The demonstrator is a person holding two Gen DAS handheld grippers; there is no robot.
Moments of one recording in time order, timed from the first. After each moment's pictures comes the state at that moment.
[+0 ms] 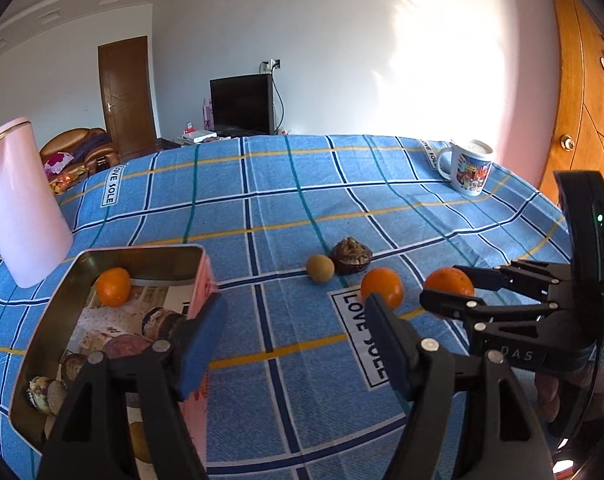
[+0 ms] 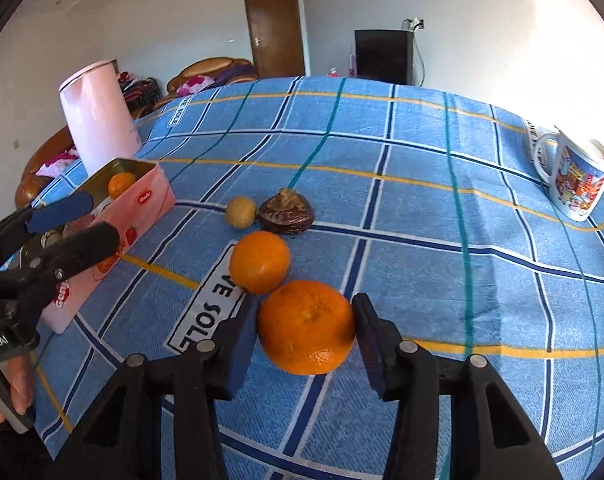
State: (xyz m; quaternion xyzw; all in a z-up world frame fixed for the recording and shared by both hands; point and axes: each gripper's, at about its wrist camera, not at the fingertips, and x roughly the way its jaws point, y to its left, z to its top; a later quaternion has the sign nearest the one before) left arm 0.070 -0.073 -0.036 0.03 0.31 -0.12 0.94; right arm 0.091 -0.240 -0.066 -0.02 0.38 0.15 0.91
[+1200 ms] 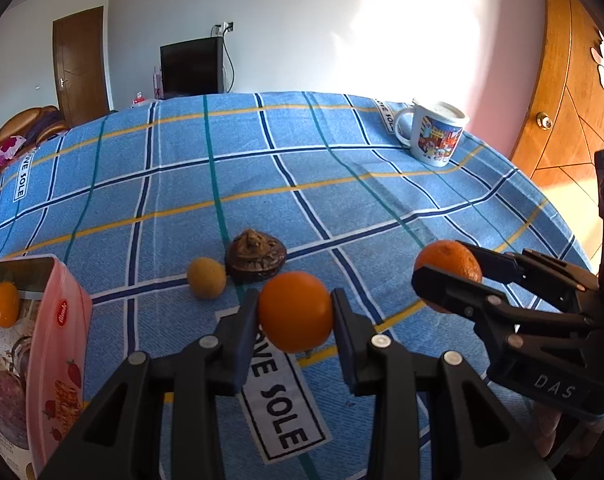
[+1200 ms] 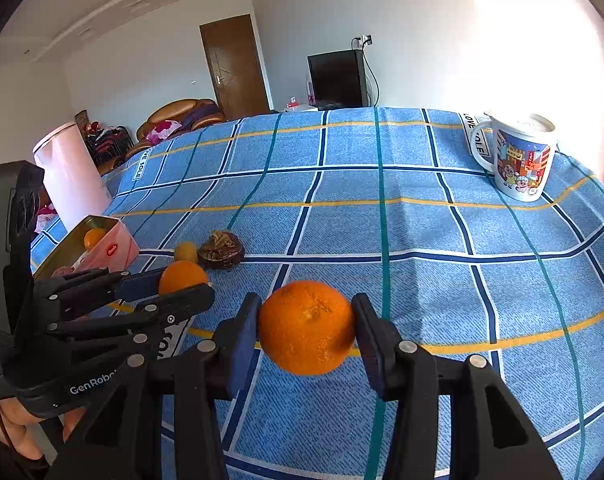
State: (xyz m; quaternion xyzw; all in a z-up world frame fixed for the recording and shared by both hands) left arm 0.117 -0.141 -0.064 0.02 0.37 -0.20 0.91; right arm 0.087 -0.286 -0.057 0.03 0.34 0.11 0.93
